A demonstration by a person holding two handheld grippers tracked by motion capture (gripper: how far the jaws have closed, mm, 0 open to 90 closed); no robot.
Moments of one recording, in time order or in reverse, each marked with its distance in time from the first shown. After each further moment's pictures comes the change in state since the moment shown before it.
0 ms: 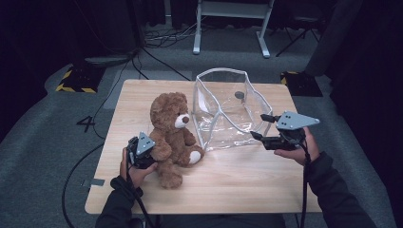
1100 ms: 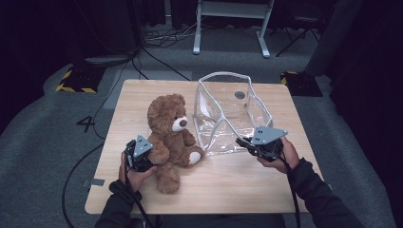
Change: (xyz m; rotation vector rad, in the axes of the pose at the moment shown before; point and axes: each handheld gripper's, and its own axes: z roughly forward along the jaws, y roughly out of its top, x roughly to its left) left arm -0.002 -0.008 -0.003 0.004 -0.014 -0.063; right arm 0.045 -0.006 0.037 0.115 0.126 -0.127
